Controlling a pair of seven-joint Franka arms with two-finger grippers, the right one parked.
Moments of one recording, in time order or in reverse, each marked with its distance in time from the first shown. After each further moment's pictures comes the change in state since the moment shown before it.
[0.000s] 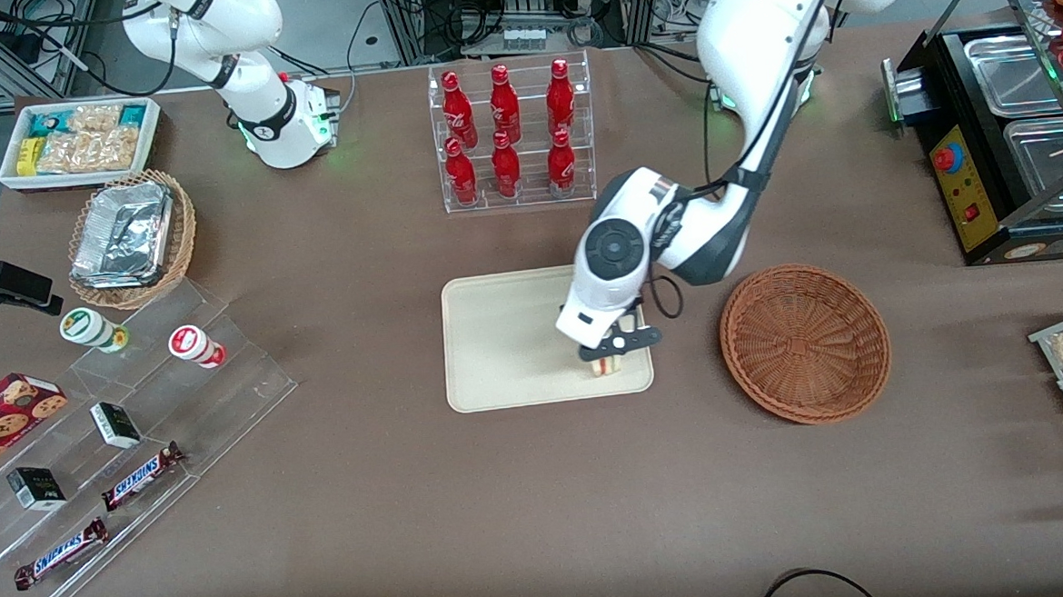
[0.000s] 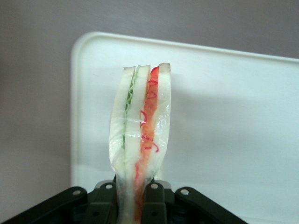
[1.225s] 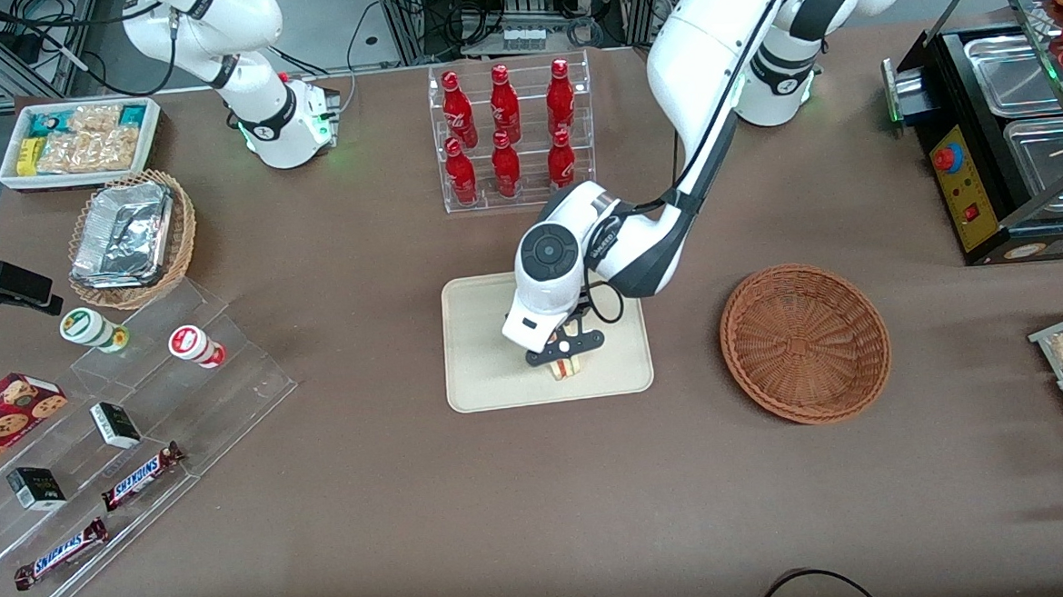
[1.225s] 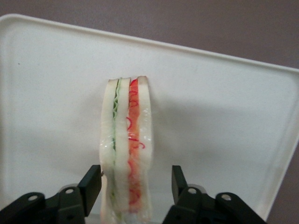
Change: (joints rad) arm -0.068 0.133 0.001 0.204 0.001 0.006 -0.106
